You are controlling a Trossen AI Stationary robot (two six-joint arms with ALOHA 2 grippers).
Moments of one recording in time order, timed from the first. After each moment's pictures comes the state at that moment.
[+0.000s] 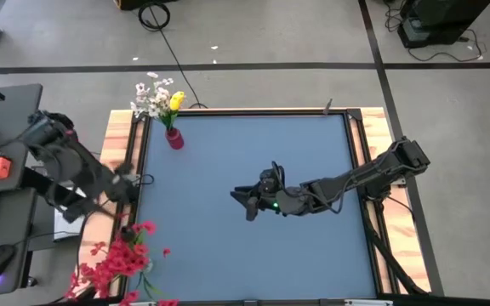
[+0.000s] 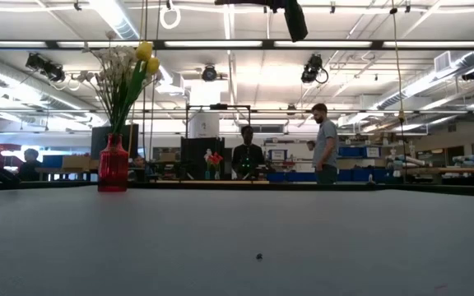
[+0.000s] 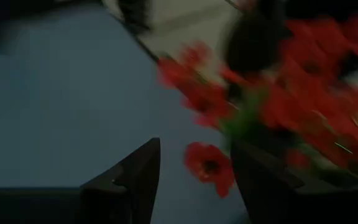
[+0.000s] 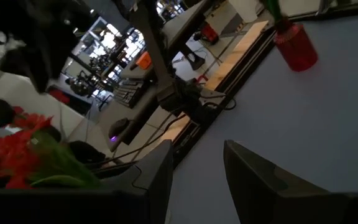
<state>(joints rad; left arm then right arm) -0.78 0.77 1.39 -1.22 -0.01 -0.19 0.32 1.65 1.18 0.22 0.60 0.96</state>
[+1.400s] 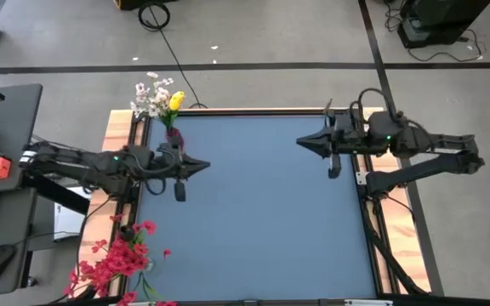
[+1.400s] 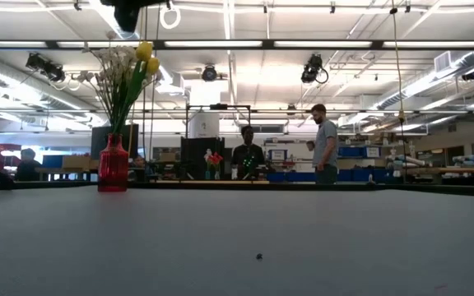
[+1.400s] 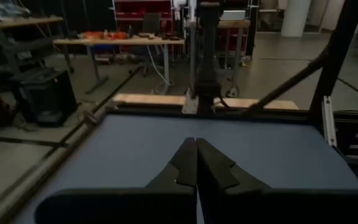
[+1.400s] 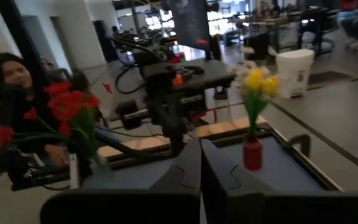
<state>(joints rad) -0.12 0.83 0.70 0.03 -0.27 -0.02 0.00 0.93 1.13 -0.28 0.09 0.20</state>
